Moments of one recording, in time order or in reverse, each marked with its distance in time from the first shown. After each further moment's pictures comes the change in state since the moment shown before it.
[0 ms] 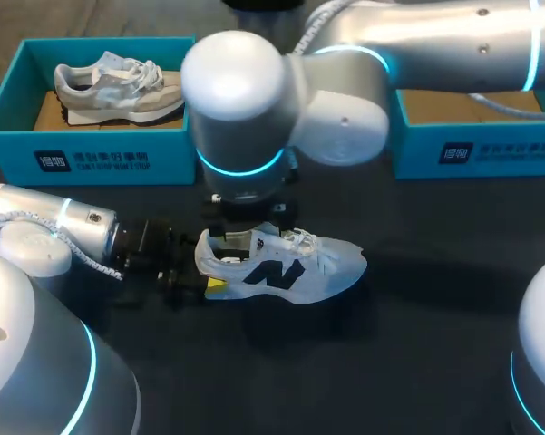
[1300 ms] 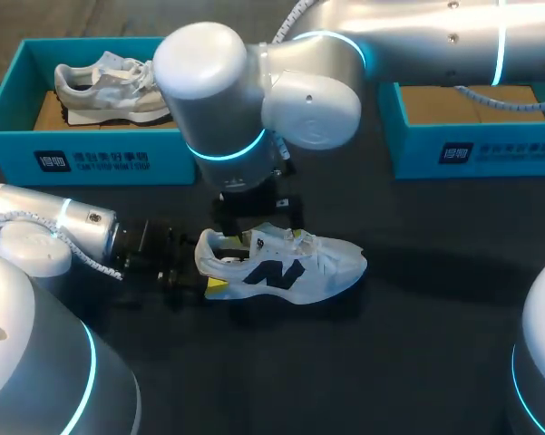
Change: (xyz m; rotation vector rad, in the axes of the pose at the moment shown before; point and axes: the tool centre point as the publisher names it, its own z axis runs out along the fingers) left arm 0.000 0.000 0.000 0.000 0.000 0.000; right arm -0.029 0.005 0.026 0.102 -0.157 0.059
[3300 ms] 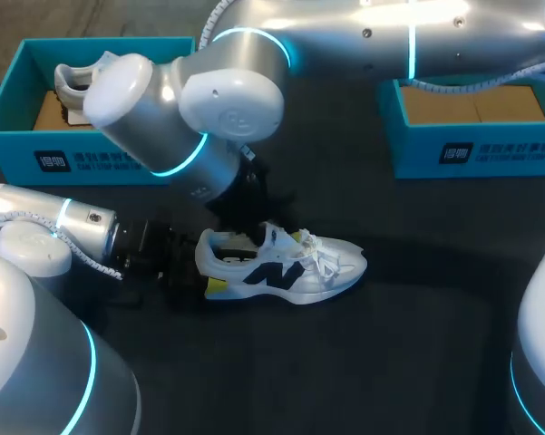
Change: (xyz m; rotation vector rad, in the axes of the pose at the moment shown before) left arm 0.000 0.000 0.000 0.000 0.000 0.000; right arm -0.027 -0.008 0.010 0.092 -0.360 -0.047
